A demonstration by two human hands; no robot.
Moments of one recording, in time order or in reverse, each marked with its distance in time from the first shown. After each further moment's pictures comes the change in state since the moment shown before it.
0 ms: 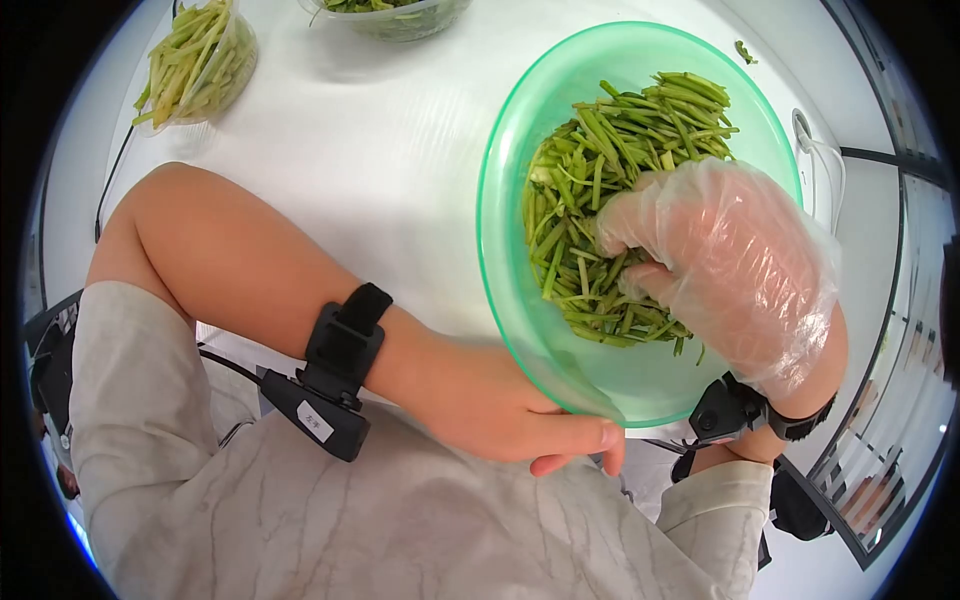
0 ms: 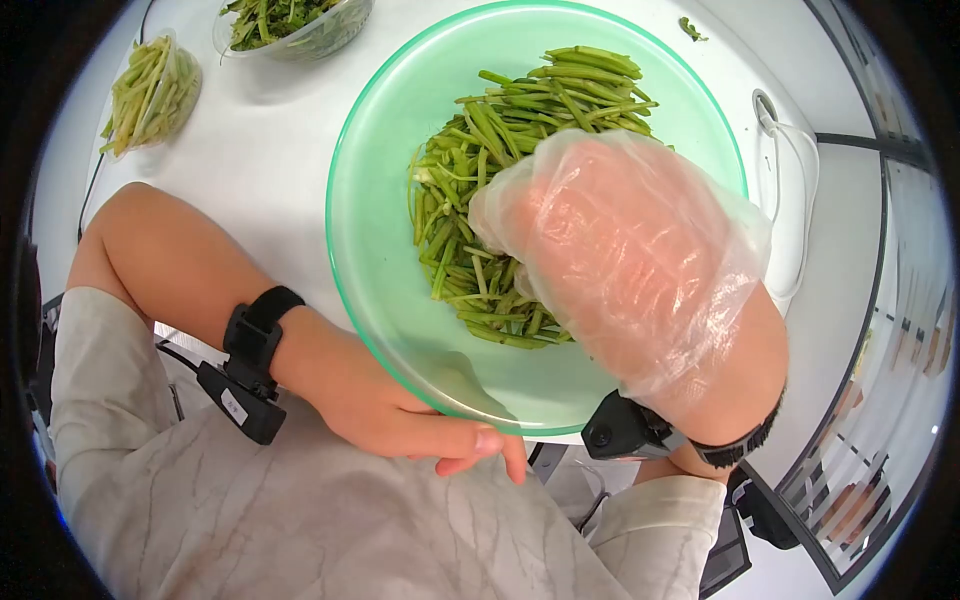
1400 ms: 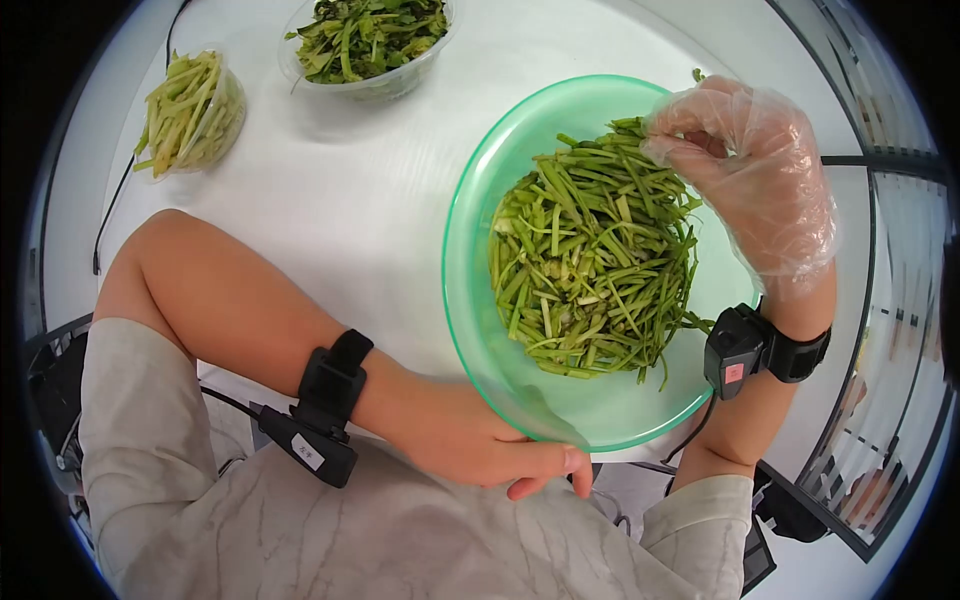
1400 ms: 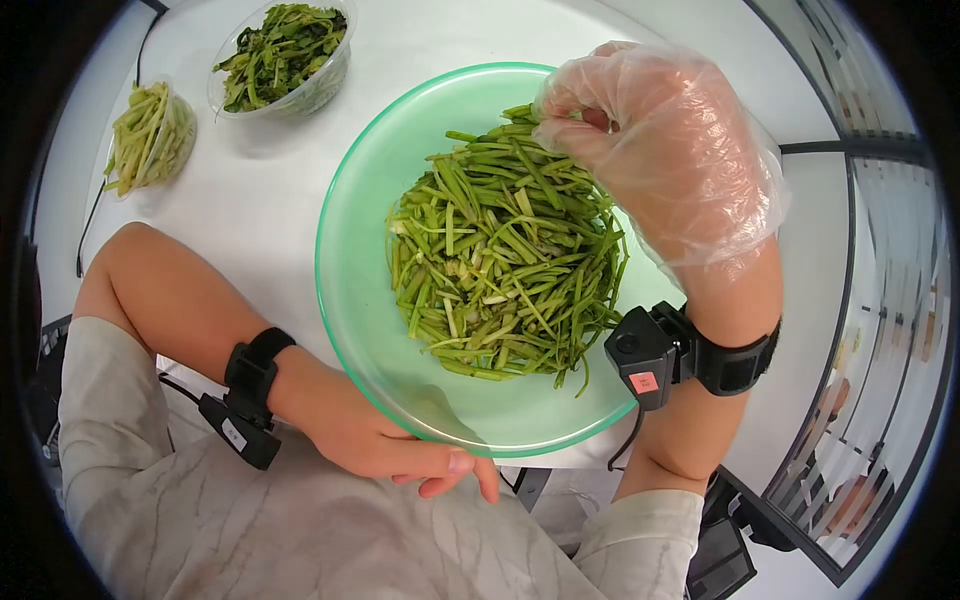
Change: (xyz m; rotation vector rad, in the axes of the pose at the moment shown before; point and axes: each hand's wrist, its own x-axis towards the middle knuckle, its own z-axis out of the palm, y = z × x) left_hand -0.002 0.005 -0.002 -0.004 -0.058 -0.086; right_hand 0.012 0.071 -0.012 0.127 0.497 0.092
